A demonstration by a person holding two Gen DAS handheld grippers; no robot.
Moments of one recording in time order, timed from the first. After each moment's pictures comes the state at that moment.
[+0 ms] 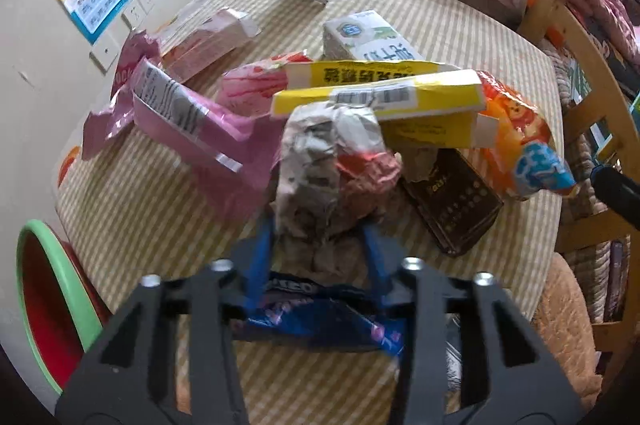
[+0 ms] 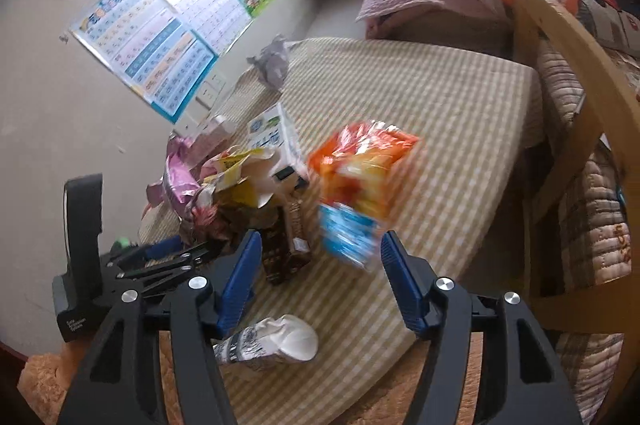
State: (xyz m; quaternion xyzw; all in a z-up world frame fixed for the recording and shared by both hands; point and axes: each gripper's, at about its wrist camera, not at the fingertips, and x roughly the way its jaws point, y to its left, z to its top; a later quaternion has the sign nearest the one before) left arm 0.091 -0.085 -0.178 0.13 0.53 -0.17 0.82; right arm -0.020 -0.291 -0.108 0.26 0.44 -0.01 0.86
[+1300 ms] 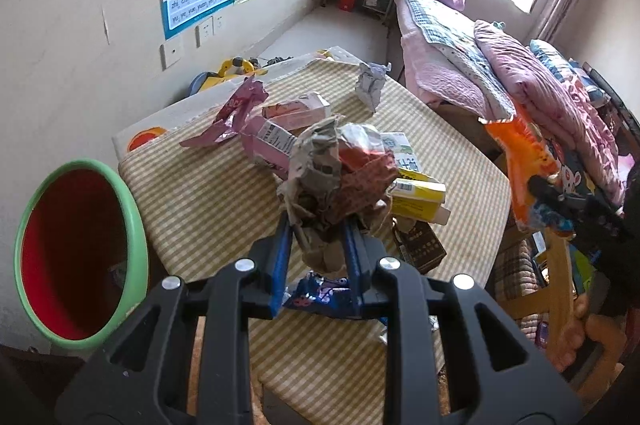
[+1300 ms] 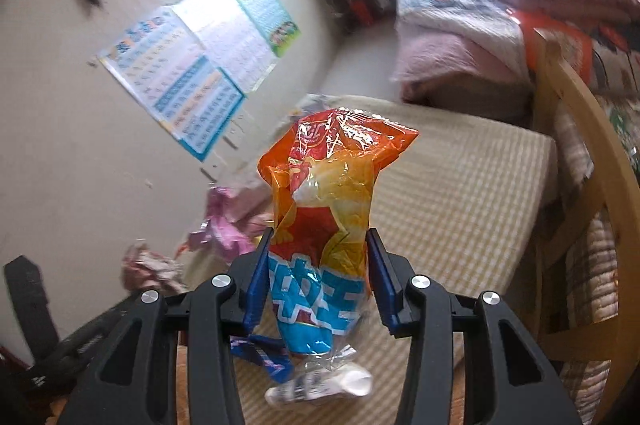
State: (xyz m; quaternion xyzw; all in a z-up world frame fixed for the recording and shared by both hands) left arm 0.041 0.008 -0.078 -0.05 0.44 -0.13 0.89; right arm -0.008 -0.261 -0.035 0.25 0.37 0.03 0.89
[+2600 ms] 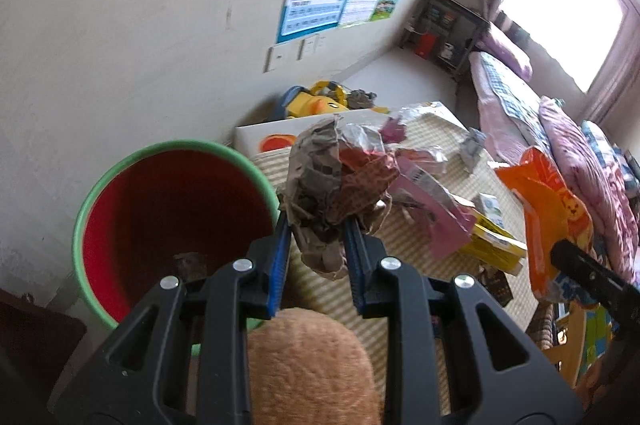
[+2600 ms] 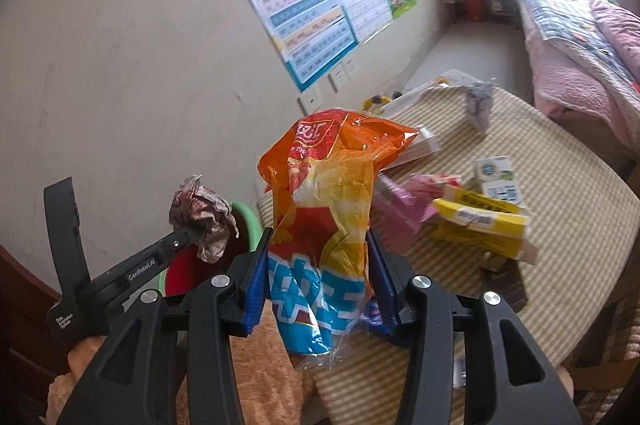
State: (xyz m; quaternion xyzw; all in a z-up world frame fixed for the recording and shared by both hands) left arm 0.031 0.162 -0.081 -0.14 0.40 0.00 0.90; right arm 0.023 -0.071 -0.019 0.12 0.42 0.18 0.88
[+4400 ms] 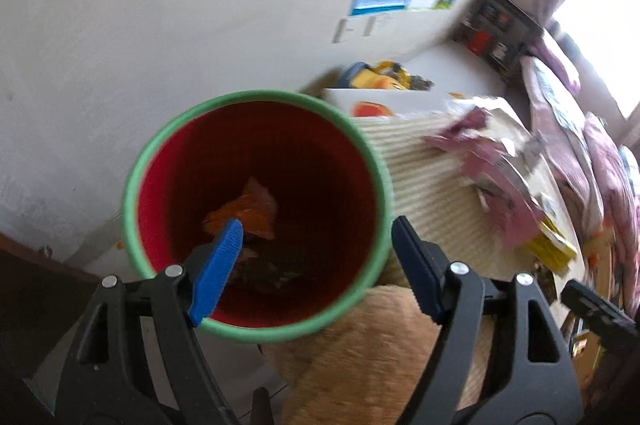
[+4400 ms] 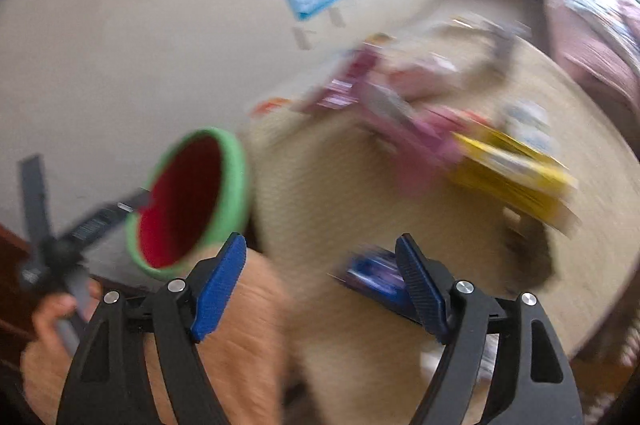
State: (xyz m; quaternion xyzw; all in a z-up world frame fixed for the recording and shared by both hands) left arm 0.018 0.214 -0.115 -0.16 0.45 0.07 0.88; right arm 0.026 -0.083 -0.096 0.07 0.52 0.15 0.84
